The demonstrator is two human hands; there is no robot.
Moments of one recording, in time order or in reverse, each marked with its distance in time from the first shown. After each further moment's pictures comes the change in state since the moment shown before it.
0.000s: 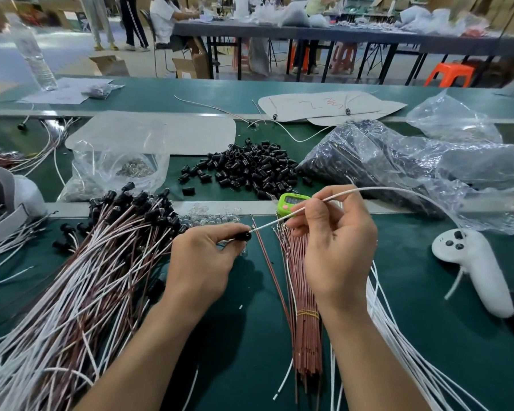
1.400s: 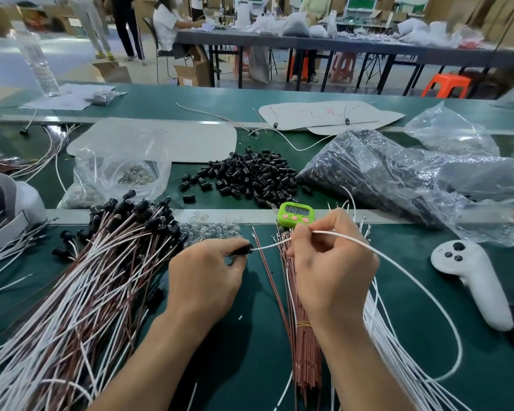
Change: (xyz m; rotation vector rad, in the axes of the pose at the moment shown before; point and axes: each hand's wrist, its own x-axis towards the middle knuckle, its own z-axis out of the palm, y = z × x) left_hand -0.010 0.015 0.000 0.377 0.039 0.026; right_hand -0.012 0.006 0.002 -0.382 0.128 -0.005
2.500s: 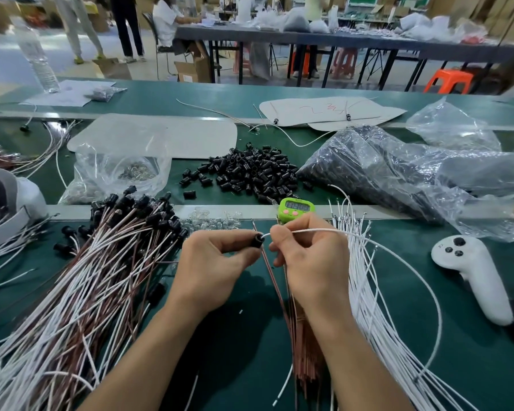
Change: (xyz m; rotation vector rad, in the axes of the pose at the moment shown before) left_hand 0.008 0.000 0.000 -0.621 -0.200 -0.126; right_hand 0.001 0.003 0.008 0.154 -0.339 0.255
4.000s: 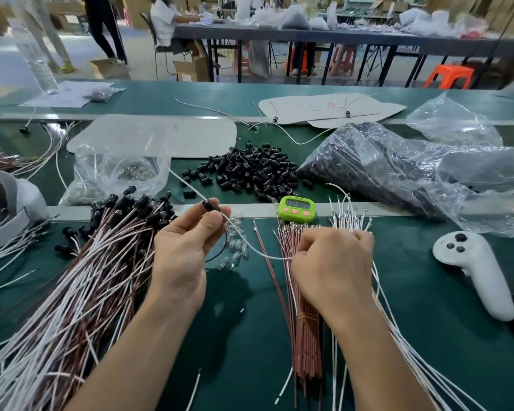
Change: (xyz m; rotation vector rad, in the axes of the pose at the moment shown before) left_hand 0.013 0.009 -0.012 -0.759 0.273 -0.221; right_hand 0.003 -0.011 -0.020 -0.951 -0.066 -0.001
